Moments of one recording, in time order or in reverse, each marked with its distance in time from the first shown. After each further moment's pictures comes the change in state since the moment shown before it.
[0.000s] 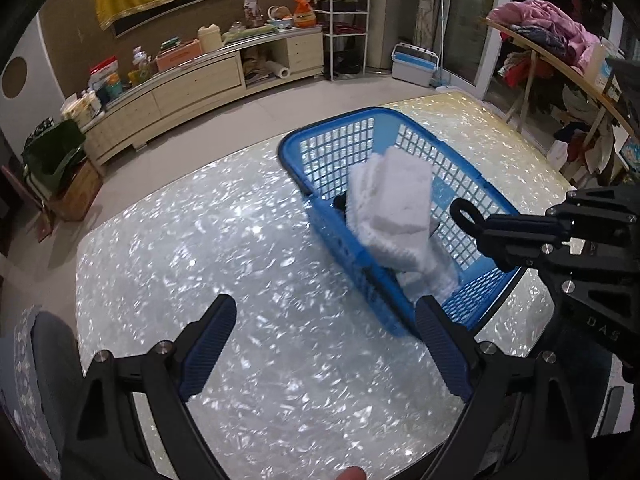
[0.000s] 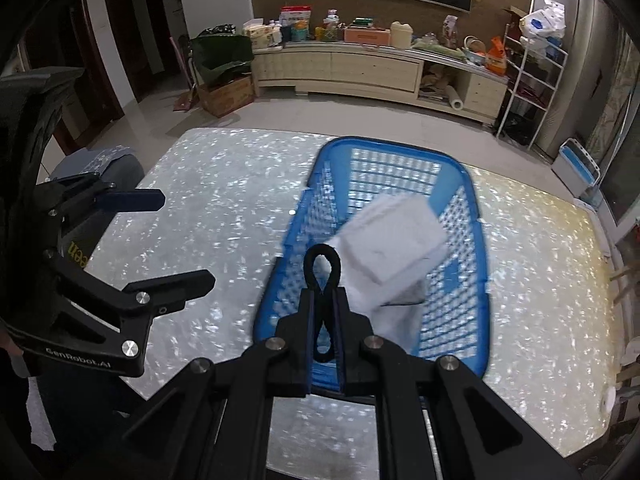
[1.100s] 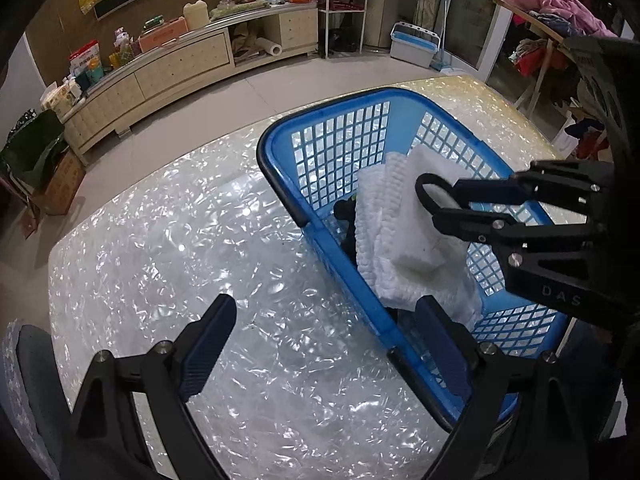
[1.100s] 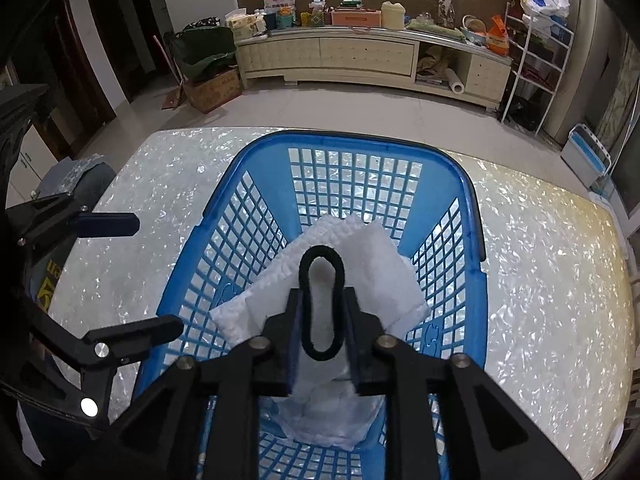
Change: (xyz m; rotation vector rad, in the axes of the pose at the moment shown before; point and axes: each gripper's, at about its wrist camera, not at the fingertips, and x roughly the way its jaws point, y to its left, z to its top) left arm 0.079 0.007 0.042 0.000 0.086 -0.033; right arm 0.073 -0.050 0.030 0.023 0.036 0.030
